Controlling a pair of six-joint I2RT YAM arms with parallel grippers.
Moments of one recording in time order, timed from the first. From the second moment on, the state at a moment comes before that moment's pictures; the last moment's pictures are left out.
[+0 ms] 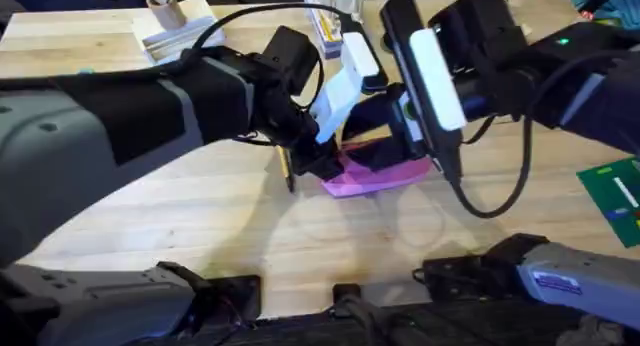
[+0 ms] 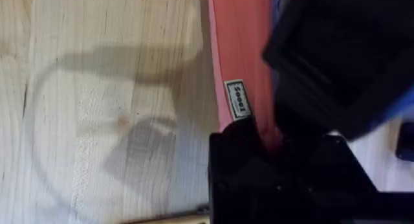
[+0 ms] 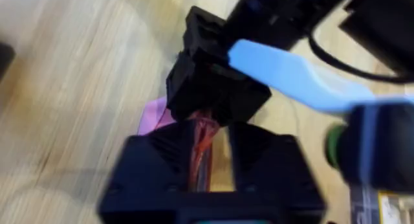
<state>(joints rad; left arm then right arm) -0.56 1.56 0.96 -0.67 0.58 0.73 0.38 1.27 0.90 -0.74 -0.72 -1.38</state>
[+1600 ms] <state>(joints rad) -0.46 1.28 0.98 -0.67 0.57 0.74 0.16 0.98 0.94 -0.92 -0.58 -1.23</state>
